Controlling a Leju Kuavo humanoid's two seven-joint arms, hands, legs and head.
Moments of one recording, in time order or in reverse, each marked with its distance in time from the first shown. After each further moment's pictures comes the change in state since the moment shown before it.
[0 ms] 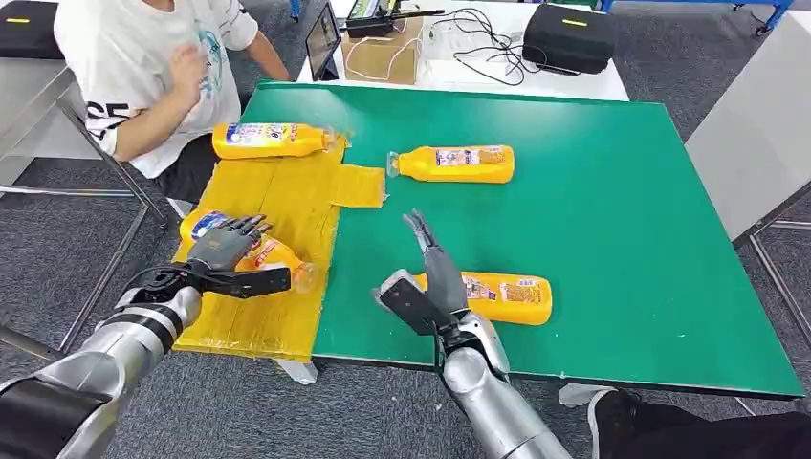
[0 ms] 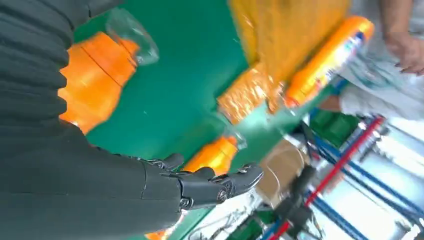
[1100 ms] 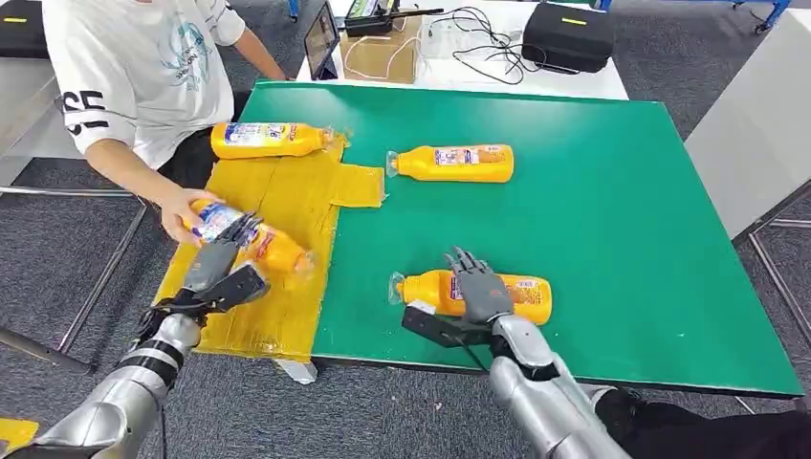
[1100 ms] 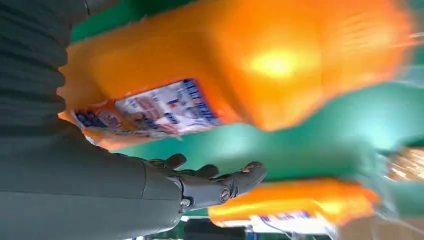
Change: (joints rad) left arm 0.219 -0.058 0.395 -0.231 0.333 0.031 -0.327; right arm -0.063 -0.206 0.056 0.079 0.462 0.155 0.314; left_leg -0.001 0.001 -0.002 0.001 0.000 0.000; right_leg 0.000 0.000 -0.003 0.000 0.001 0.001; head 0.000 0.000
